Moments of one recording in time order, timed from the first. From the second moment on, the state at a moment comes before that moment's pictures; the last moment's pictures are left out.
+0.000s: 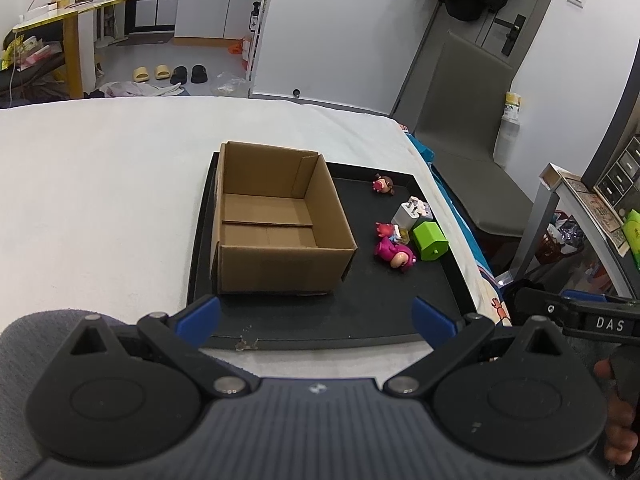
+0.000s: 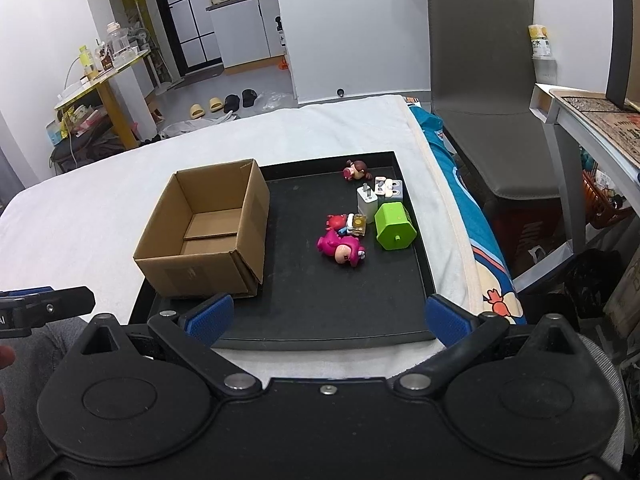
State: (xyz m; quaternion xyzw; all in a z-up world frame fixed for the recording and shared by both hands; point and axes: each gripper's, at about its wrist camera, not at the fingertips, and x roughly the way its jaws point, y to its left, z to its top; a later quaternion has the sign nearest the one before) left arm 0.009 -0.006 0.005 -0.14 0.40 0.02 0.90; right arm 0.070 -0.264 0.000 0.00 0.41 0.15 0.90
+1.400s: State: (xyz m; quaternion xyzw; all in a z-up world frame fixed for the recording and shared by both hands) left arm 0.068 0.042 -0.016 -0.17 0.41 0.08 0.89; right arm 0.160 -0.278 -0.021 0.09 0.46 0.15 0.87
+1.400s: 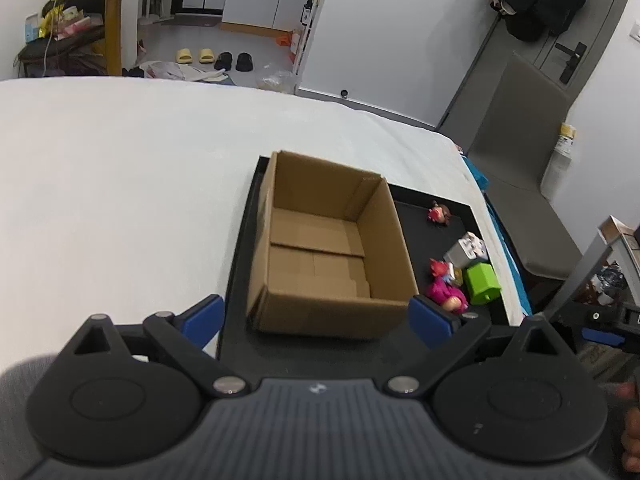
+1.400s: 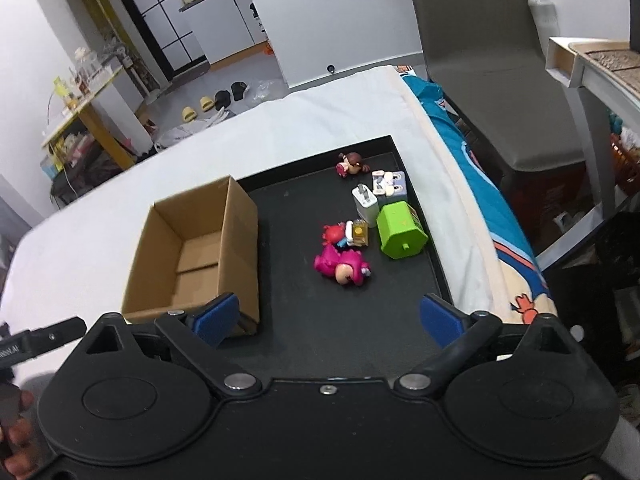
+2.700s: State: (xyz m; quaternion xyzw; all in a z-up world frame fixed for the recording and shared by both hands) left arm 0.187 0.088 -0.090 -0.21 0.52 0.07 0.82; right arm 0.285 -0.239 -0.153 0.14 0.58 0.13 0.79
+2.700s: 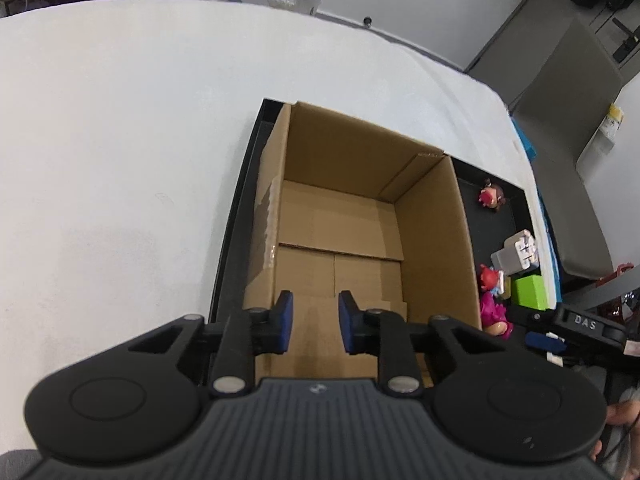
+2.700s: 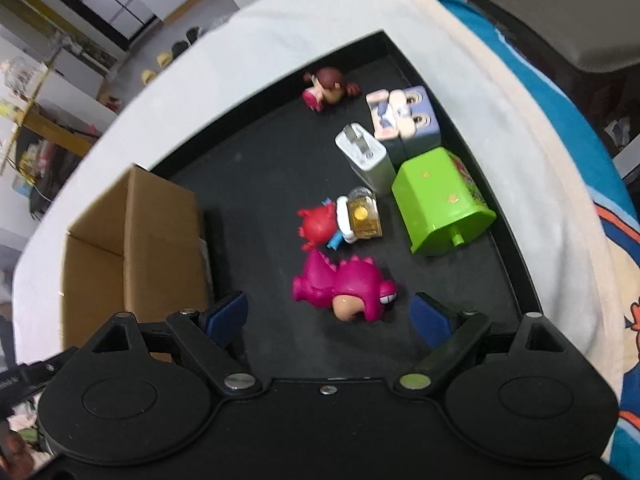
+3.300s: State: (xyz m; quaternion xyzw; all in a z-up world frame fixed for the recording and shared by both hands) left arm 0.218 0.093 -0.111 -0.21 0.57 0.06 0.79; right arm 0.297 -0.220 -0.185 0.06 0.59 0.11 0.80
